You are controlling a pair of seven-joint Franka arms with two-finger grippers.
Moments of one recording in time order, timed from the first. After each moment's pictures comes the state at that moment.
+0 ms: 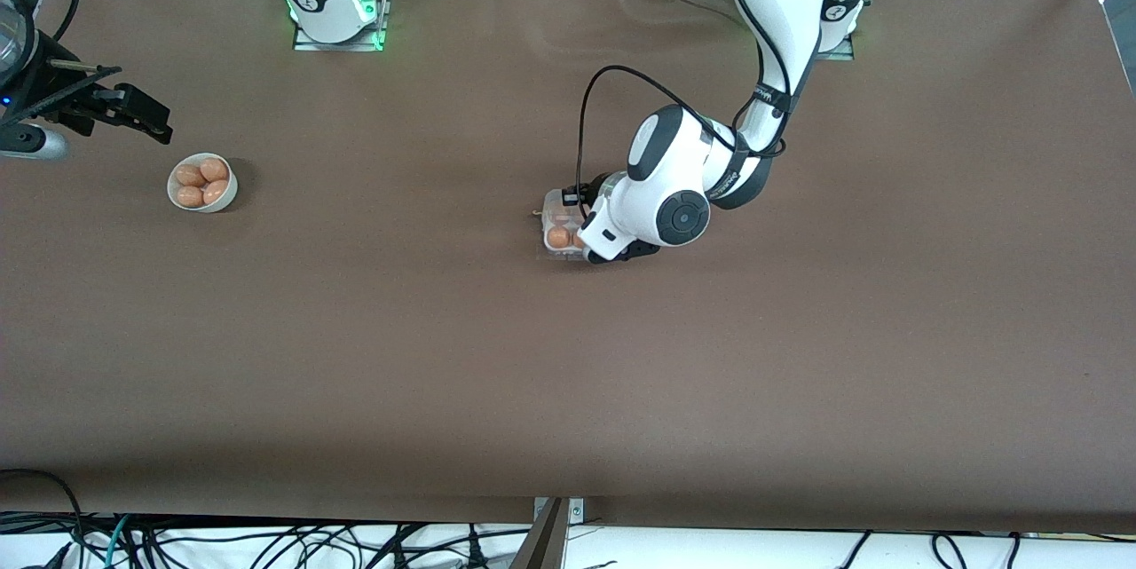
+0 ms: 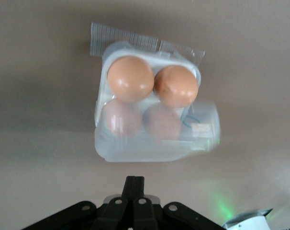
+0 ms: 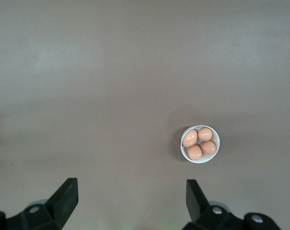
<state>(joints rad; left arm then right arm) -0.72 0.71 0.13 -1.48 -0.72 1.89 -0.49 0.14 -0.04 -0.10 -1.66 -0.06 1.57 0.11</state>
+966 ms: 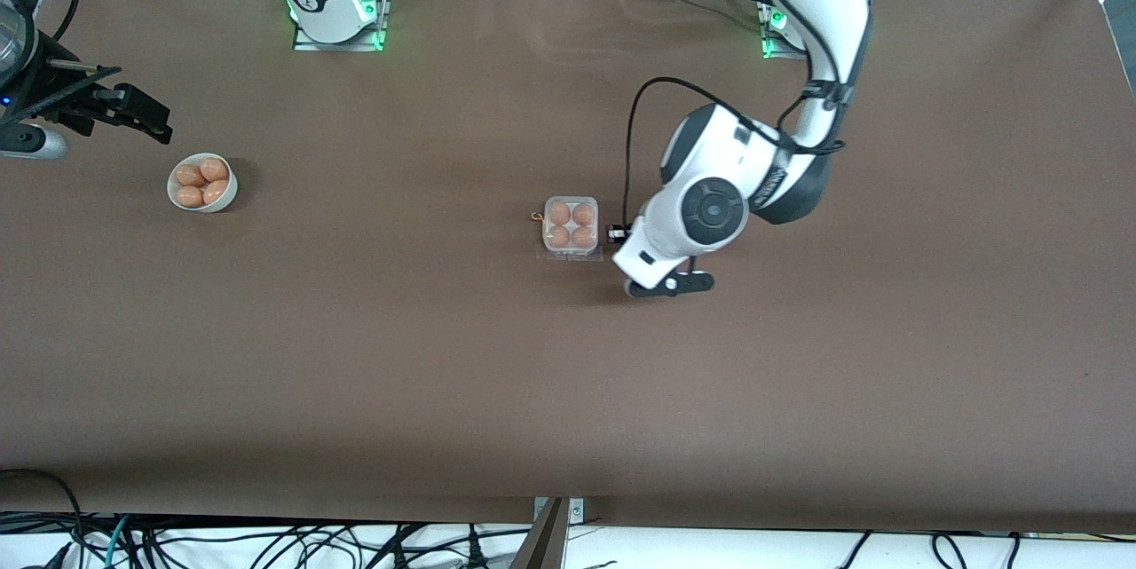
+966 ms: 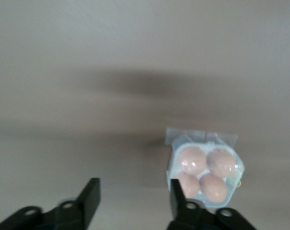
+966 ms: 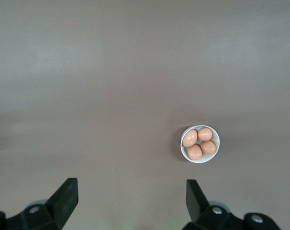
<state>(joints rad) -0.65 0.65 0.22 -1.36 -0.38 1.84 -0.51 0.13 -0.04 -0.10 -1.66 -0.06 1.57 0.11</state>
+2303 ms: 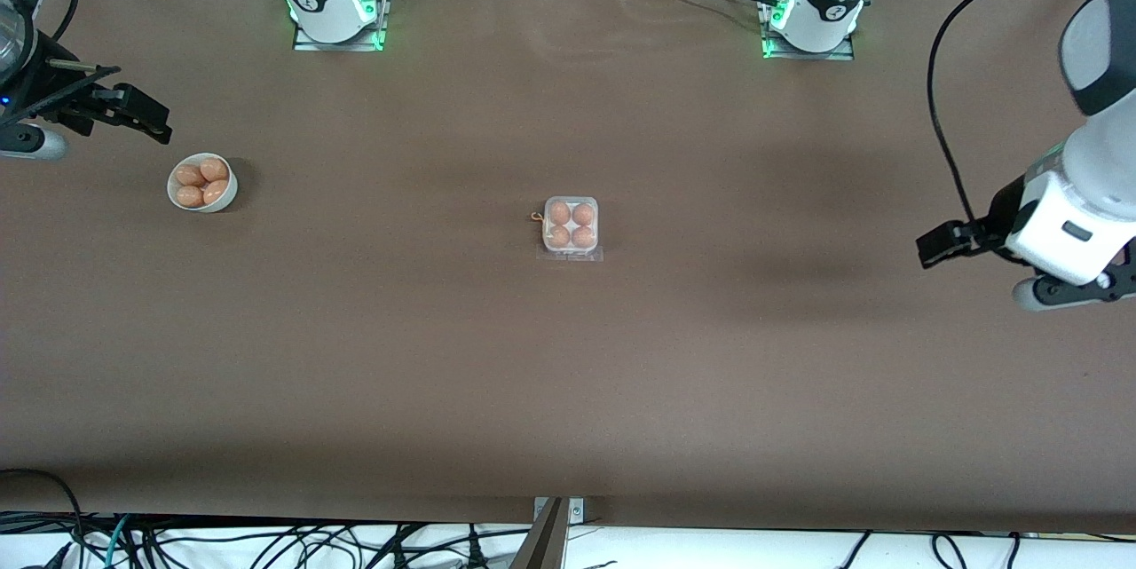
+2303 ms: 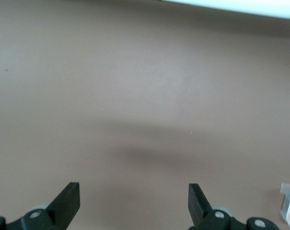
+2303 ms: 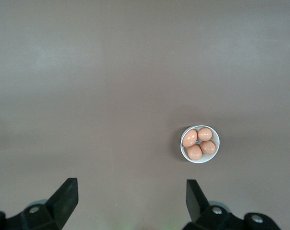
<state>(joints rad) -0.06 0.33 -0.02 -1.26 0.05 1.57 -0.23 0.13 -0.03 -0.10 -1.66 -0.06 1.57 0.11</state>
